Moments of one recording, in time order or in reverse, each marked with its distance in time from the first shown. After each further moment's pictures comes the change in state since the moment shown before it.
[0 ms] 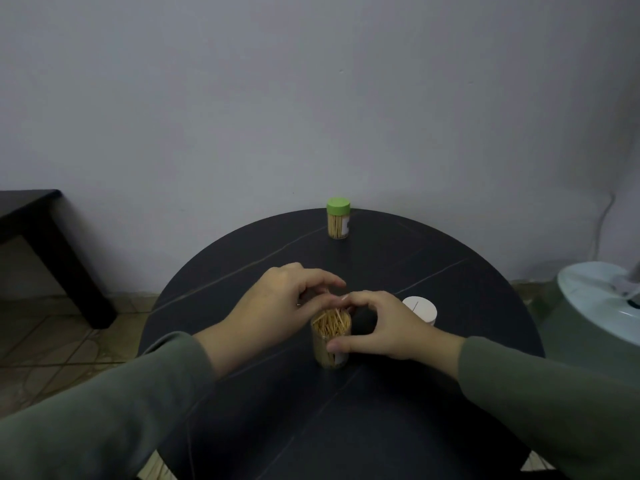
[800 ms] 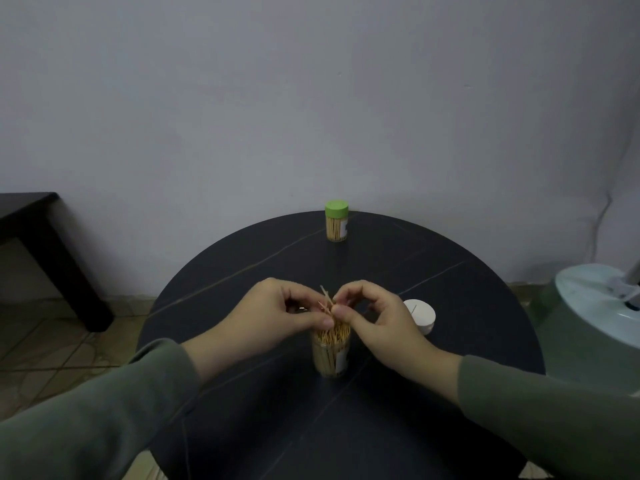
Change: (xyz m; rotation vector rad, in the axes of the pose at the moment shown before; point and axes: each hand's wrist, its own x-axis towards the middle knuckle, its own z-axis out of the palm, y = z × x) left_hand -0.005 0.005 -0.007 -0.440 -0.183 -0.325; right_hand -0.005 -0.011 0.019 0.246 0.360 -0.105
